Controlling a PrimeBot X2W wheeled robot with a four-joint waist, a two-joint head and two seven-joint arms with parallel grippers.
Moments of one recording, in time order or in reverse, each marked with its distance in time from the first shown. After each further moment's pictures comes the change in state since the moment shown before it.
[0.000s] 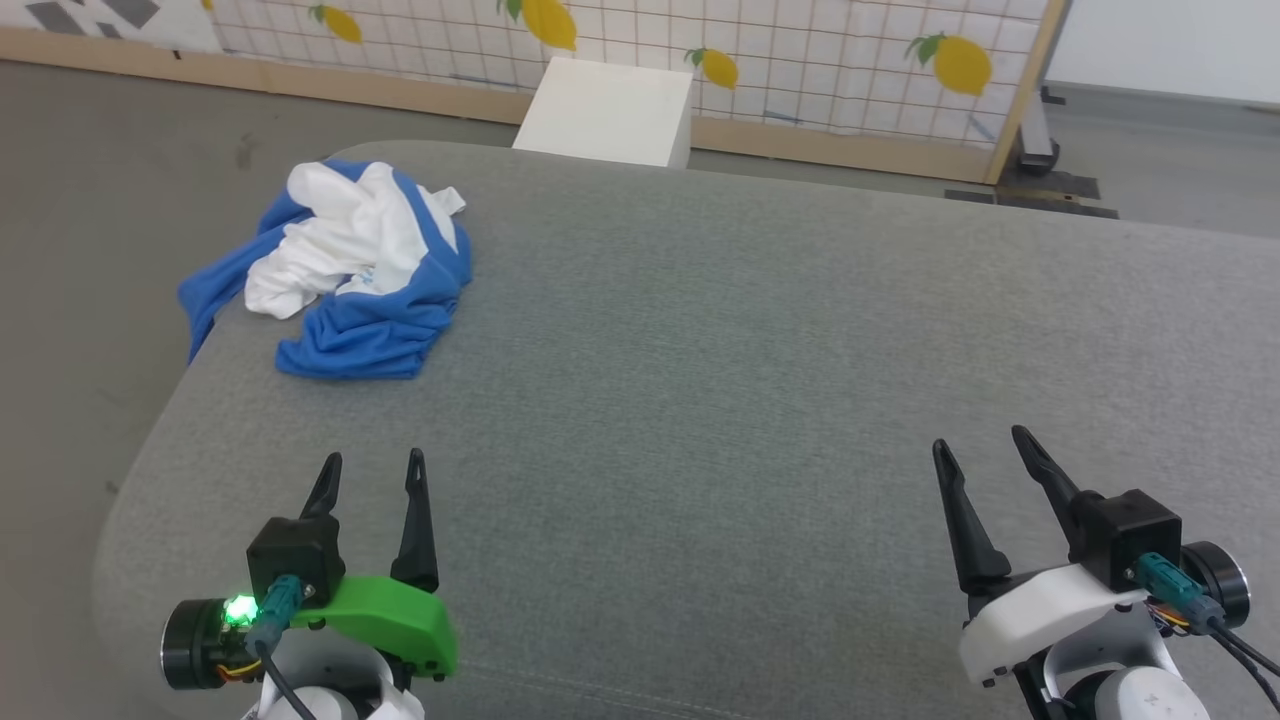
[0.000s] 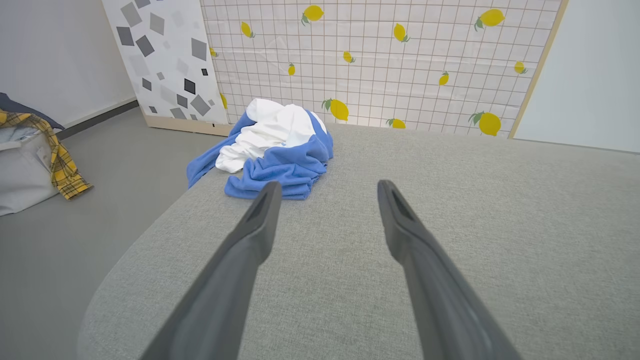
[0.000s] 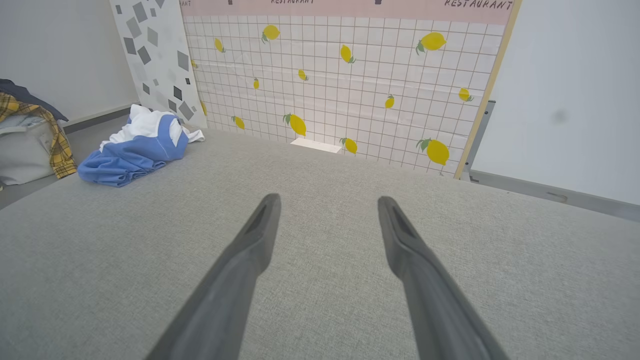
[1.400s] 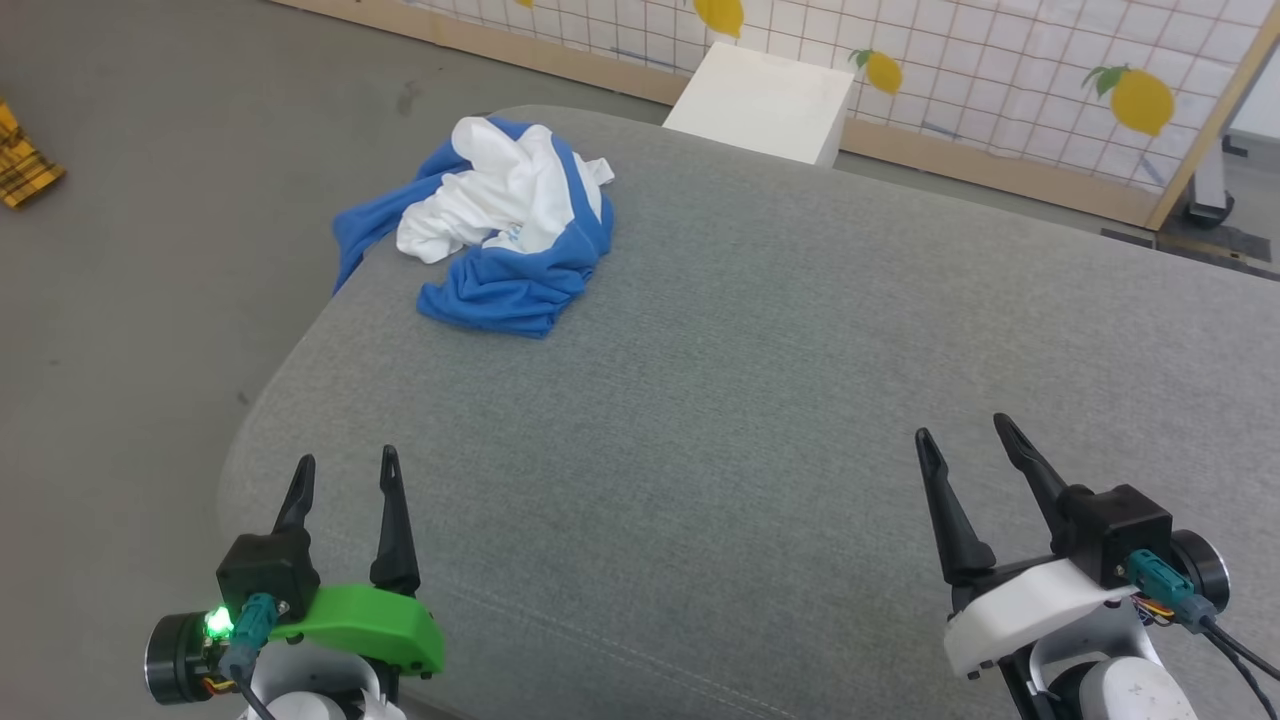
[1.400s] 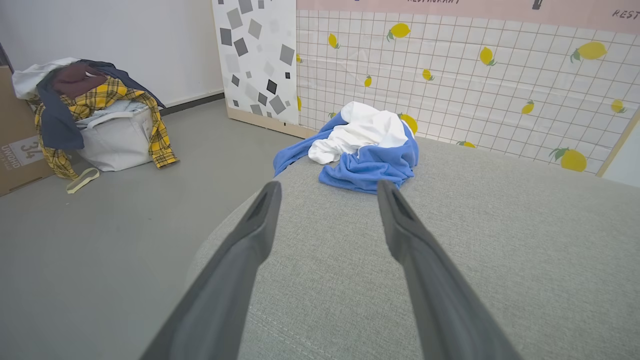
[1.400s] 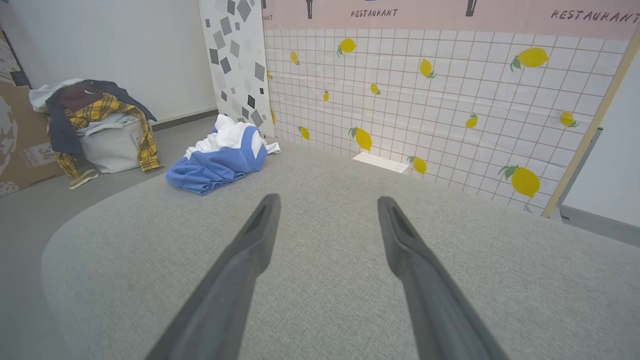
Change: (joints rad) left arm 0.004 0.040 -0.026 0.016 -0.087 0.067 -0.085; right arm -0.022 0.000 0.030 0.020 0.026 0.000 -0.043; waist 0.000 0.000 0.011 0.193
